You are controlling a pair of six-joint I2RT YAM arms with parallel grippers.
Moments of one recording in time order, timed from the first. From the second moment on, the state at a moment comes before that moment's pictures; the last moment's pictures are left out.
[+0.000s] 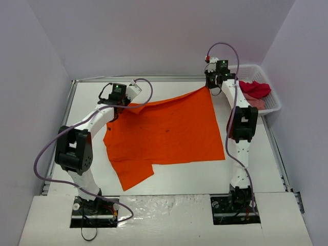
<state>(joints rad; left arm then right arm) -0.27 1.77 1.35 -0.31 -0.23 0.60 0.05 2.46 2.26 -0.53 -0.19 -0.16</state>
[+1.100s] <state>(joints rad) -0.28 1.54 1.20 -0.43 -0.20 0.61 0.05 2.20 1.86 -0.54 -0.19 -0.20</state>
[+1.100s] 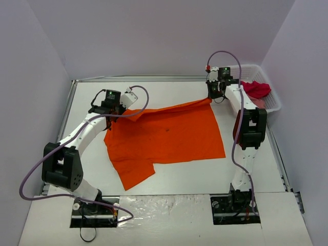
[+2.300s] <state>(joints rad) -0.35 1.53 0.98 -0.46 -0.16 0.59 0.05 2.16 1.68 -0.53 -0.19 -0.24</state>
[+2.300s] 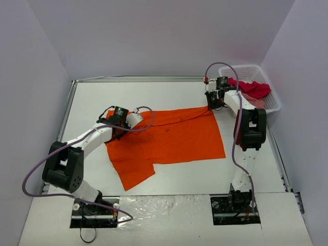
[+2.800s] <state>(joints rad) -0.38 1.54 0.92 -0.43 -0.18 0.58 0.05 2.15 1.59 -0.52 -0.19 -0.24</state>
